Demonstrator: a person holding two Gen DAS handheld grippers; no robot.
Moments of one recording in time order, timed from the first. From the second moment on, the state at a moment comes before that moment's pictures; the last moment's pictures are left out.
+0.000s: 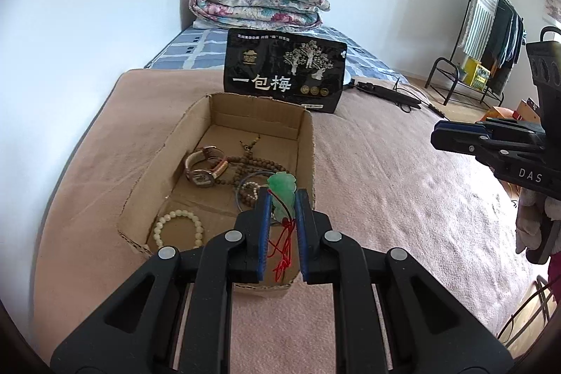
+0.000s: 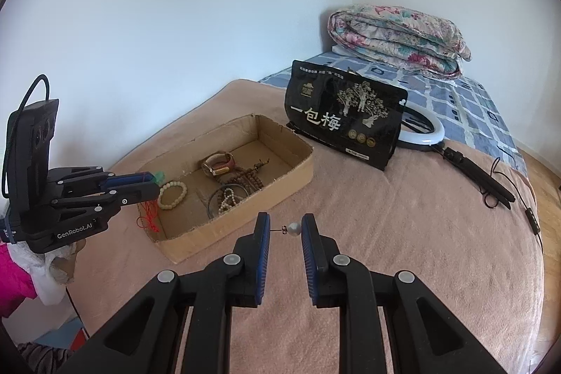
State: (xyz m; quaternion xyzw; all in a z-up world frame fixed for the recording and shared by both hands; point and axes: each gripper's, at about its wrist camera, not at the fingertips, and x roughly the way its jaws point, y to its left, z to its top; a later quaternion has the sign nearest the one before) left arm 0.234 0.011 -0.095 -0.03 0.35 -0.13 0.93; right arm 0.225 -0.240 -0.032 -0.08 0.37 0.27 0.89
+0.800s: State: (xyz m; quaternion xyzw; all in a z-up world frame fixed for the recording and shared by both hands) left arm 0.262 0.076 -0.114 -0.04 0.37 -0.08 0.93; right arm 0.260 -0.147 -0.054 -0.07 0.38 0.32 0.86
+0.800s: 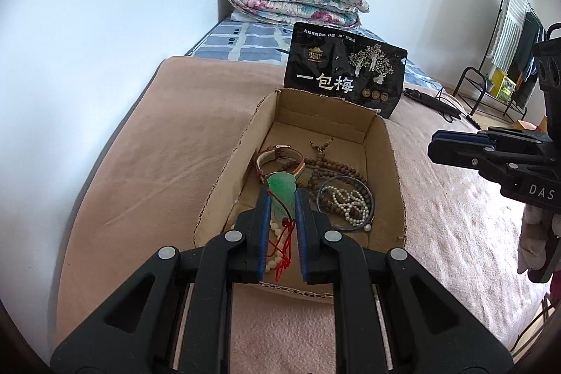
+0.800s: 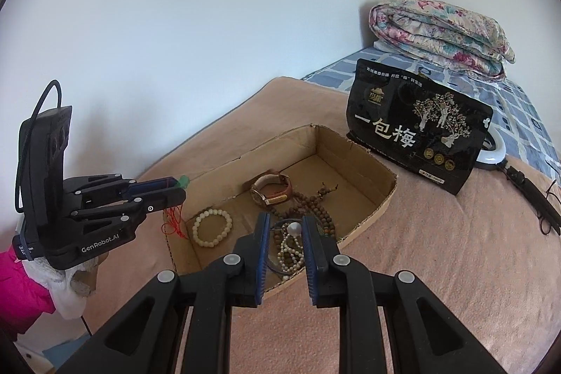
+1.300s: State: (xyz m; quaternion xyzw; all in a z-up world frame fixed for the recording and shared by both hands) left arm 0.262 0.078 -0.116 -0.05 0.36 -0.07 0.93; right arm 0.264 -0.137 -0.059 -0.07 0.36 0.29 0.88
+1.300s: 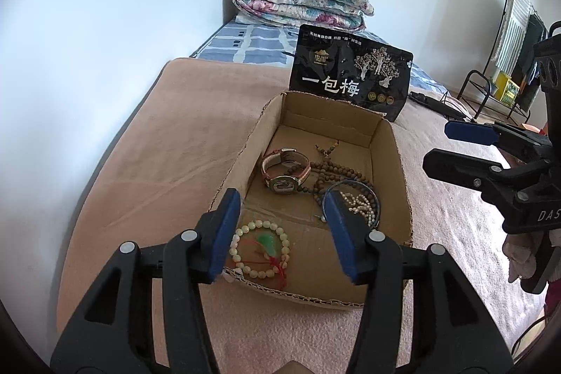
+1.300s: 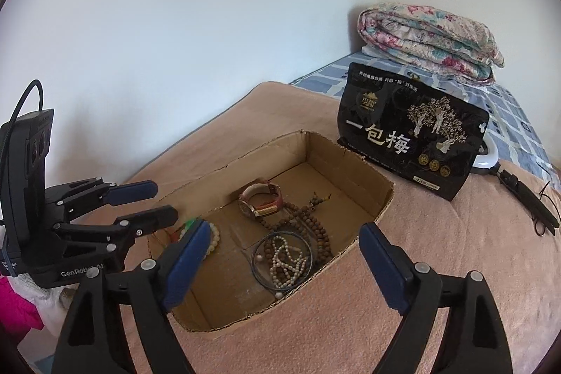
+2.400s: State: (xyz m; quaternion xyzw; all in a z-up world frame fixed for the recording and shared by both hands) left arm 0.226 0.062 -0.066 -0.04 0.32 -0.06 0.94; right arm 0.237 -0.162 -0.025 -0.07 0.34 0.25 0.90
